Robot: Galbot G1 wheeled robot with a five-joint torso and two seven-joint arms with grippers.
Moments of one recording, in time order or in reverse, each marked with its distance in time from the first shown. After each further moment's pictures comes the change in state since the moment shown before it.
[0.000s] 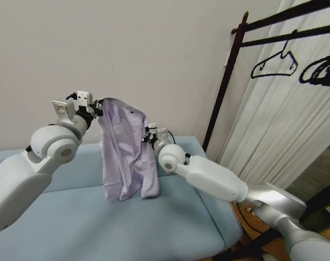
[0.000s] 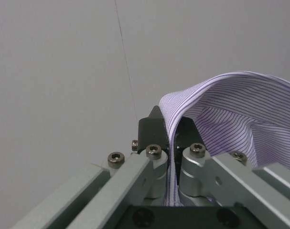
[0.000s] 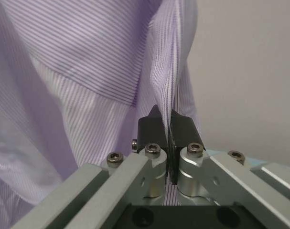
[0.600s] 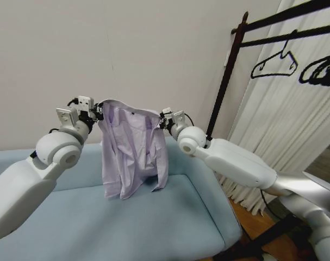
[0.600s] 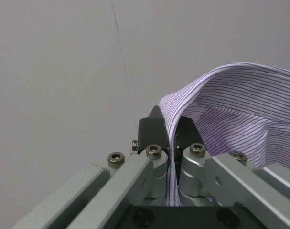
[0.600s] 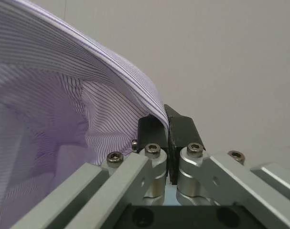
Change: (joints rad) left arm 0.087 -0.029 -0.025 -0.039 0.064 -0.015 -0.014; right arm 0.176 -0.103 -0.033 -0.074 -0.076 -0.077 -0.139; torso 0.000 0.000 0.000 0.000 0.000
